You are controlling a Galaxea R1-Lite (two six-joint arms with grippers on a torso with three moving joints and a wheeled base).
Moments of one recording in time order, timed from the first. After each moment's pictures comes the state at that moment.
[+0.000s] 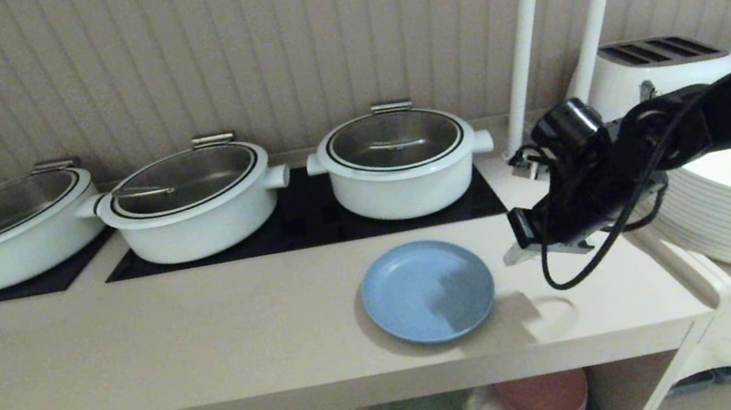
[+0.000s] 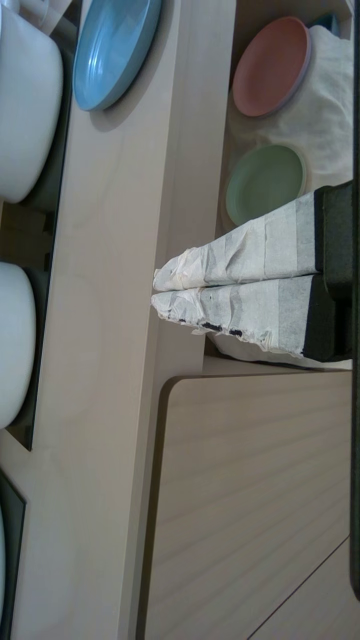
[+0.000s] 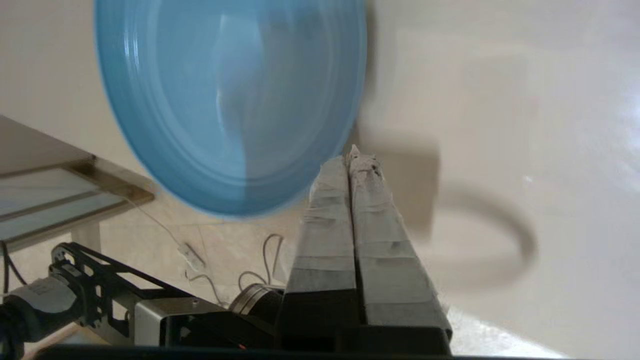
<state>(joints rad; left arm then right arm) 0.00 0.00 0.00 0.00 0.03 -0.11 0.33 2.02 -1.50 0.48 0.32 0.29</state>
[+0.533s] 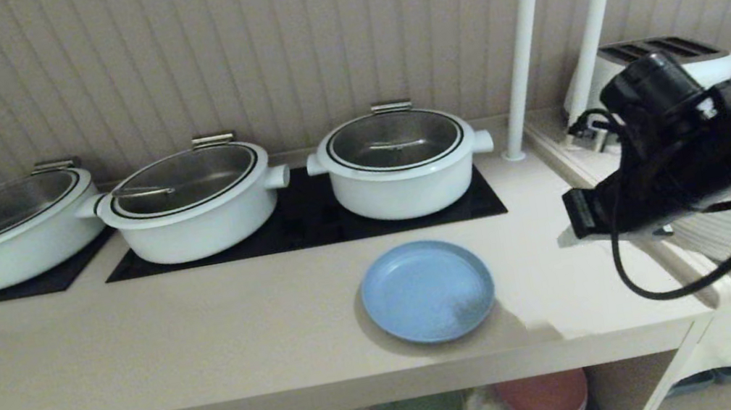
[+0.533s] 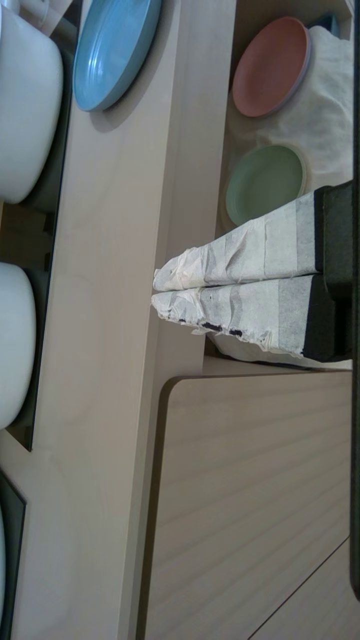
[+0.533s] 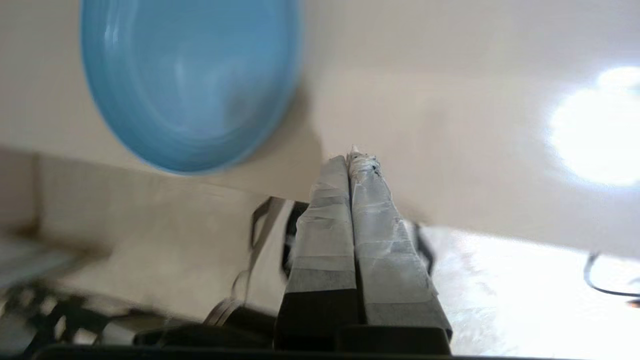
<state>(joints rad) 0.00 0.00 0.00 0.00 0.03 -0.11 0.33 1.73 -1.30 0.46 0.09 0.33</state>
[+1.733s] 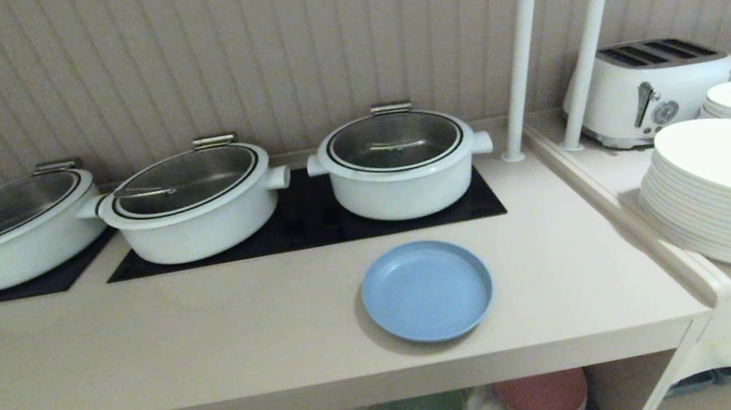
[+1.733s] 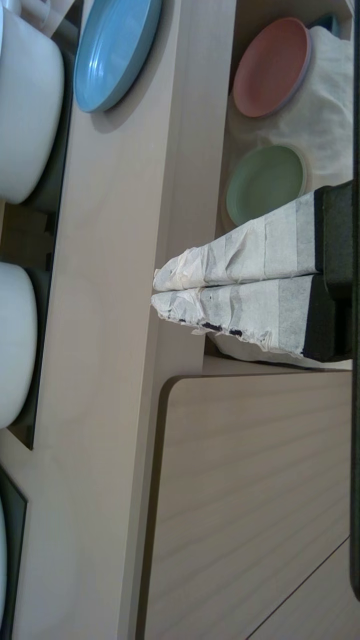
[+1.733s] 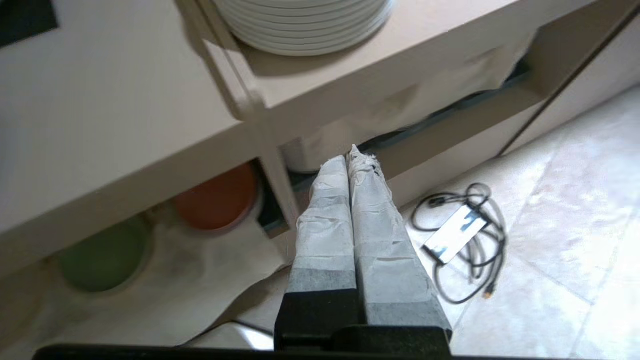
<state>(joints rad) 0.00 0.00 0.00 0.00 0.03 -0.11 -0.01 0.56 -0.59 0.46 -0.41 0.23</state>
